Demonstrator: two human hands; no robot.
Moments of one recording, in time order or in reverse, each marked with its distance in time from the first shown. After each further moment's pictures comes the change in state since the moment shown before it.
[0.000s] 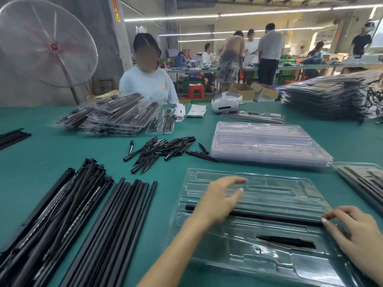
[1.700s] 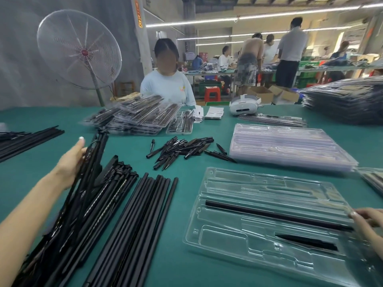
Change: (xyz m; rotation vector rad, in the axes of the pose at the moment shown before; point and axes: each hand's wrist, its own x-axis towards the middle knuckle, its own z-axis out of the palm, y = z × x) left_hand -0.112 -0.105 -0.298 -0.428 0.592 -0.586; right_hand 0.018 0.039 0.011 0.060 -0.021 -0.022
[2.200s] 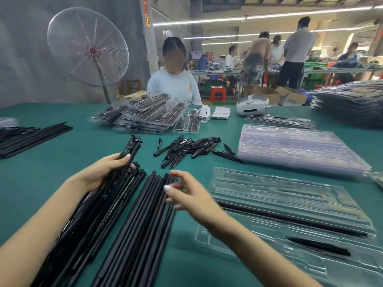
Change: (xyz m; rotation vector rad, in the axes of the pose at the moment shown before) left_hand -0.005 -0.015 0.024 0.159 -0.297 -0.055; right_hand -0.031 -0.379 0.059 1.039 -0.822 -0.200
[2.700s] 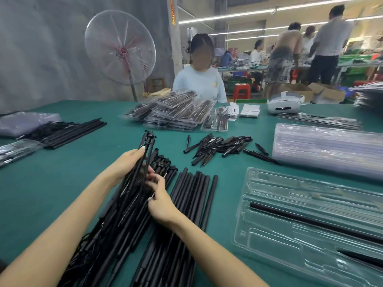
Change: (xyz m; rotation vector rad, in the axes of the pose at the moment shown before) left_hand -0.014 -0.004 -0.024 0.159 0.260 0.036; right_hand 0.095 0.038 0.140 0.006 -0.153 -0.027
